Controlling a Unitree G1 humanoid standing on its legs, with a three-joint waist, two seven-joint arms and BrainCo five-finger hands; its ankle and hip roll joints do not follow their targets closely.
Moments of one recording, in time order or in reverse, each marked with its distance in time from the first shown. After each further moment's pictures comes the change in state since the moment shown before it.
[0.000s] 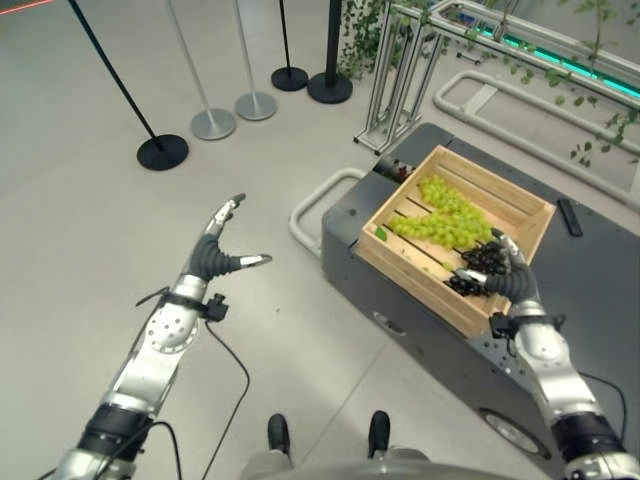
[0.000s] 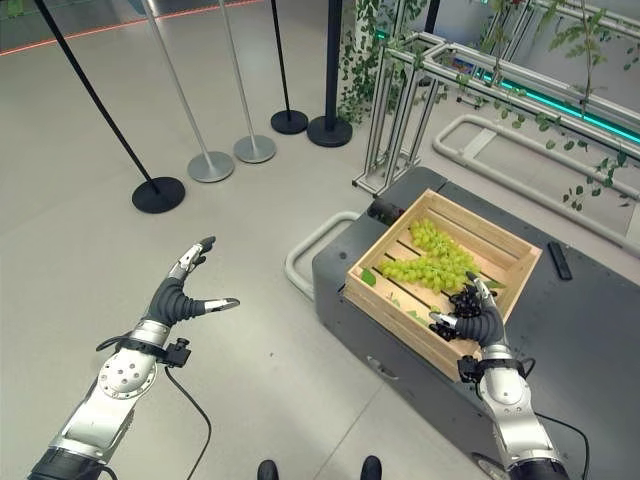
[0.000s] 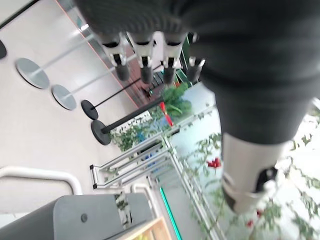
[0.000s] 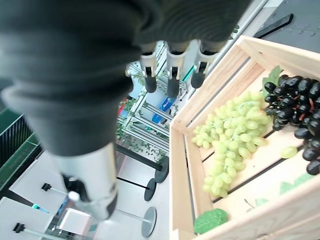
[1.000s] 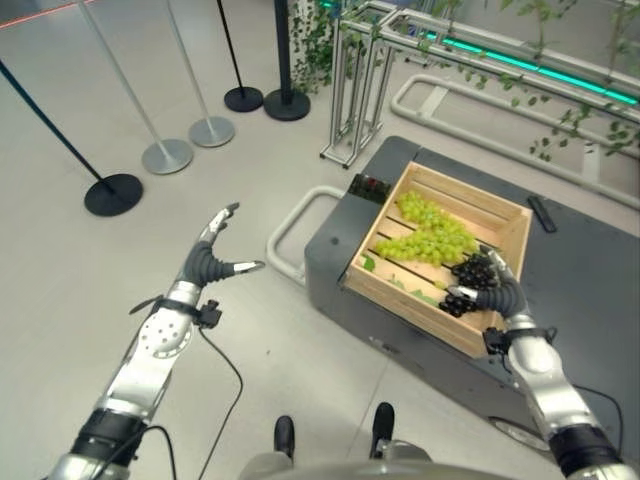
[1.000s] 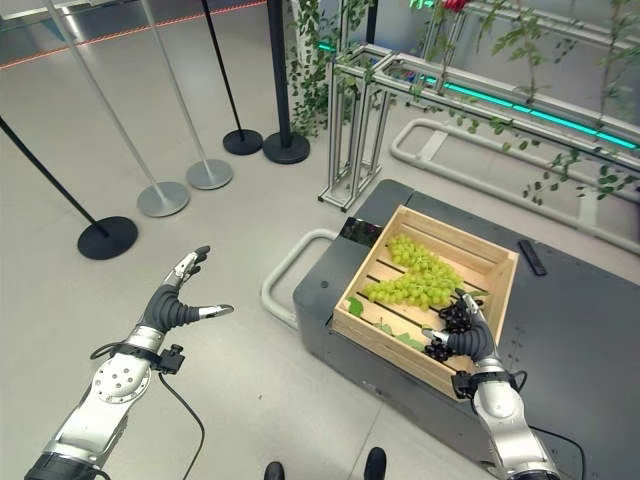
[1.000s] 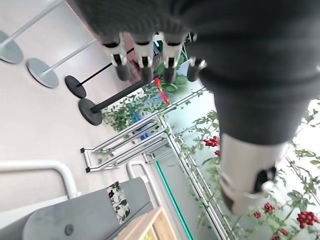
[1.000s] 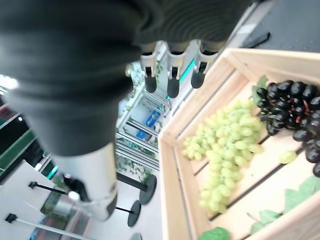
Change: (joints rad) left arm 0.003 0.049 0.004 -0.067 0.057 0.010 -0.012; right arm 0.022 -0.047 0.038 0.008 -0.041 0.018 -0.004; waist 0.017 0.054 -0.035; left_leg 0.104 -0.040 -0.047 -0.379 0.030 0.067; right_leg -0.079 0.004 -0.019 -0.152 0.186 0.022
